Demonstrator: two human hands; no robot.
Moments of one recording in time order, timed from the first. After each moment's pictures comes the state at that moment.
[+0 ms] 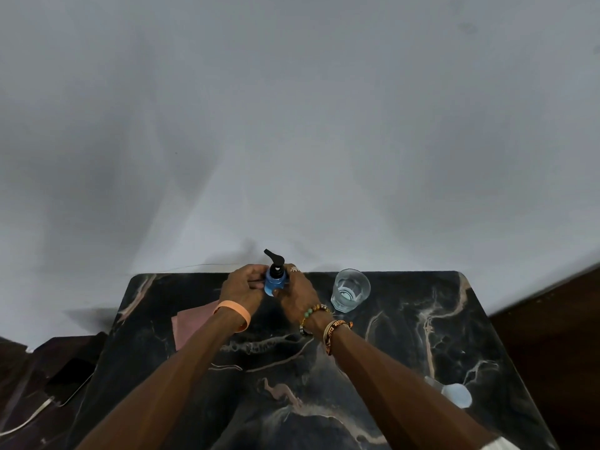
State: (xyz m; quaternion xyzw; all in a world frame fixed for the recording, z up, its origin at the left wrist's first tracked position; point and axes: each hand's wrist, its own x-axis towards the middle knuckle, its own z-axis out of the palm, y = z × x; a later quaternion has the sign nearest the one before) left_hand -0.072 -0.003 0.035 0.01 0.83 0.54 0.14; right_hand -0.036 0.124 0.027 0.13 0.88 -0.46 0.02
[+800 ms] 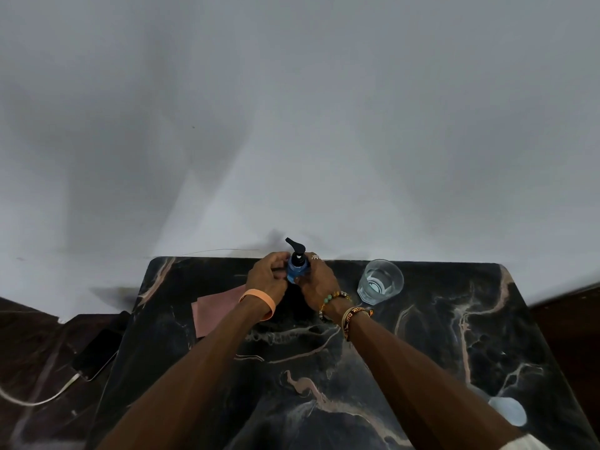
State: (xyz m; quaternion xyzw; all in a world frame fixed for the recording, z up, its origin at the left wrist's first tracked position) left_hand -0.090 0.001 0.004 0.00 0.83 0.53 0.17; right_hand -0.065 0.125 -0.008 0.16 0.88 -0.45 0.04
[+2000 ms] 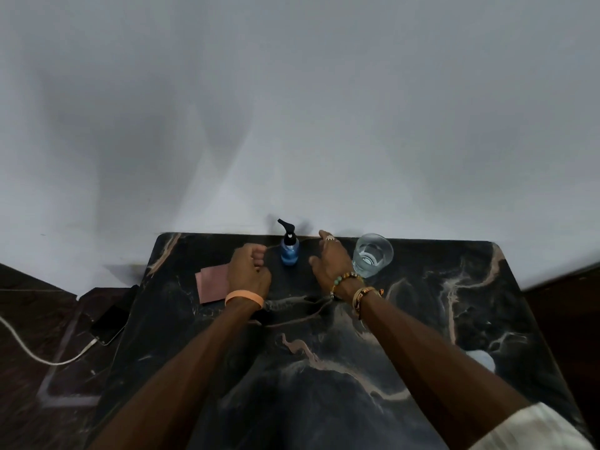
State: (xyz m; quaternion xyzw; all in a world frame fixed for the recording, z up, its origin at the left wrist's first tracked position) left_hand -0.037 -0.027 0.007 -0.04 0.88 0.48 0.03; right_hand -0.021 0.154 0.021 0.18 0.91 -0.36 0.07
